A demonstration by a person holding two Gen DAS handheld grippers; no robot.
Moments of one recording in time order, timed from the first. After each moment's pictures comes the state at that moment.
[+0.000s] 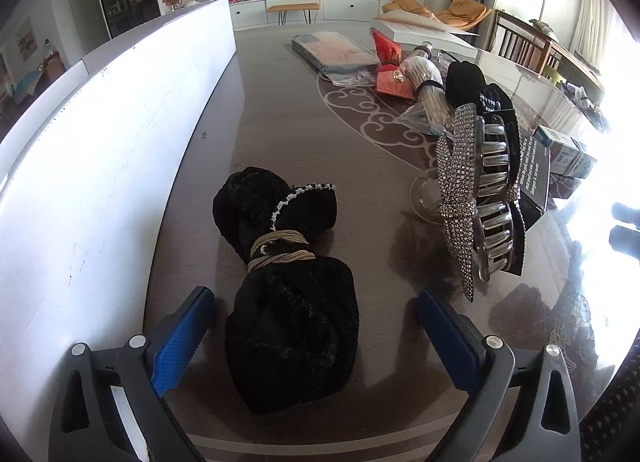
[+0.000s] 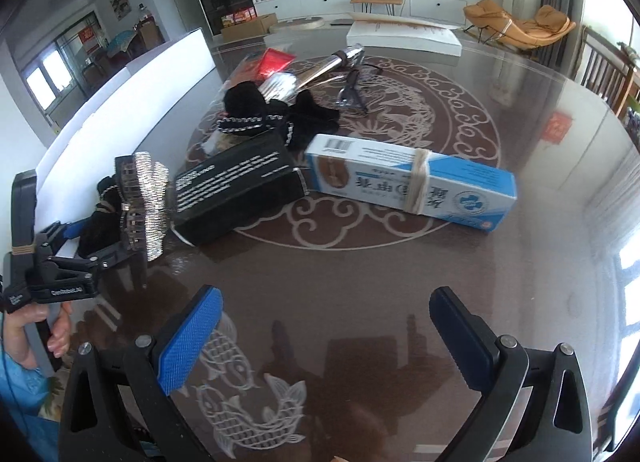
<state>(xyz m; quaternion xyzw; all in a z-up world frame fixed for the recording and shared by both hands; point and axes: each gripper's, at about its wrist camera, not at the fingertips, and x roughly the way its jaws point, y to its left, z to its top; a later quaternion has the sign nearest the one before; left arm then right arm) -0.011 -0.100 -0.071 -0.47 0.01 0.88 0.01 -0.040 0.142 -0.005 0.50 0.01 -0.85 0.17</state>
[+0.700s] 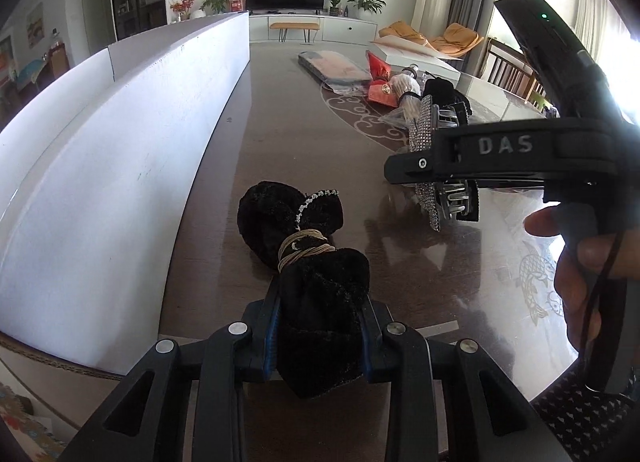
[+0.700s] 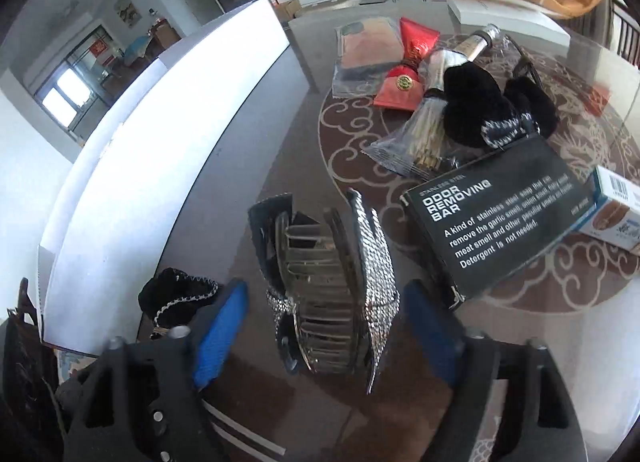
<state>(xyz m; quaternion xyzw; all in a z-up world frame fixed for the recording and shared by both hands) 0.052 -0.117 -0.061 -0.44 -0.03 0.90 0.03 -0.080 -0.028 -0.032 0.52 -0.03 -0.83 0.22</state>
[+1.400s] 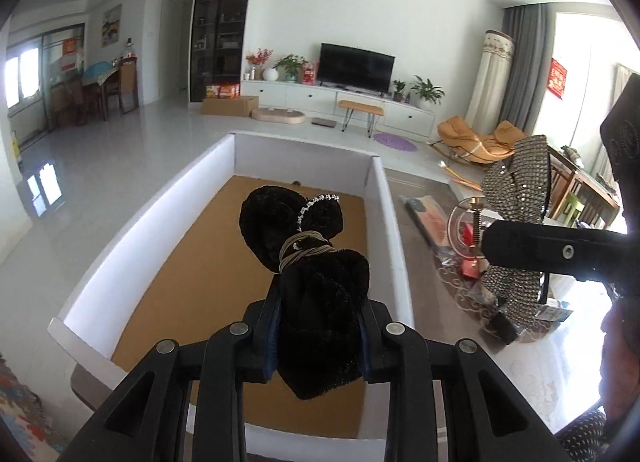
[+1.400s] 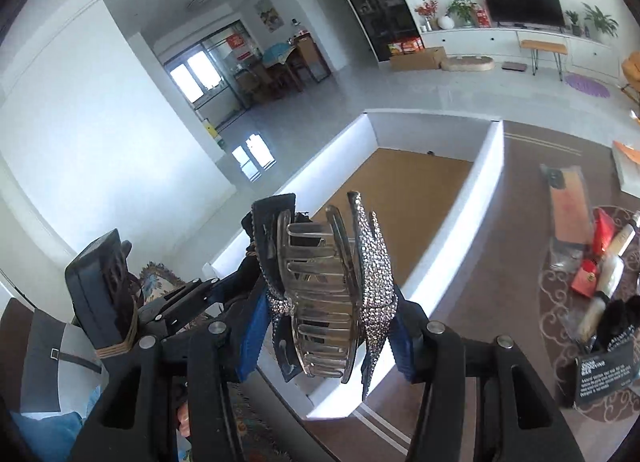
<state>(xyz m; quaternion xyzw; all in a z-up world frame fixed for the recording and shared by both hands) 0.052 -0.298 0.077 -0.33 -0.10 0.93 -0.08 -0.041 -0.176 0.143 0.42 -0.04 -0.79 0.44</state>
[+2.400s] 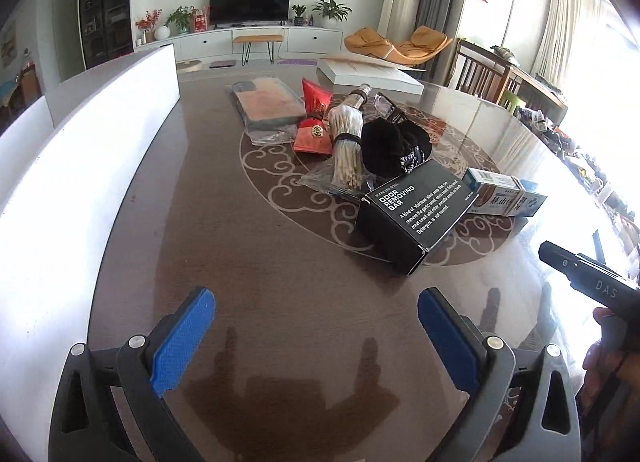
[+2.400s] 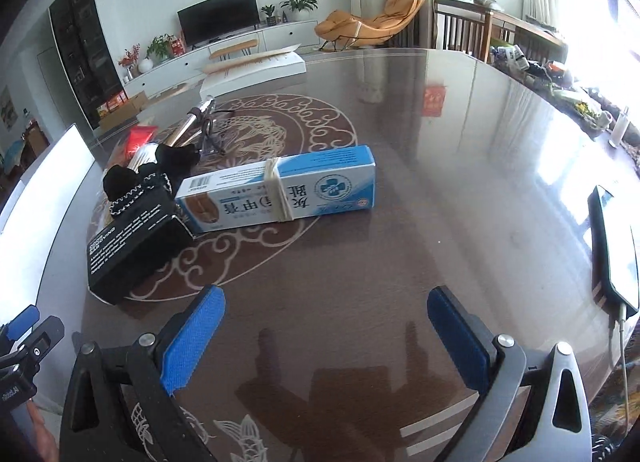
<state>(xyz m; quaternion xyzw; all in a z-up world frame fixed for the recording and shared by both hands) -0.038 -0.047 -0.049 -0.42 -0.02 0.90 0.08 -0.012 0.184 -0.012 0.42 -0.08 -0.90 -0.09</state>
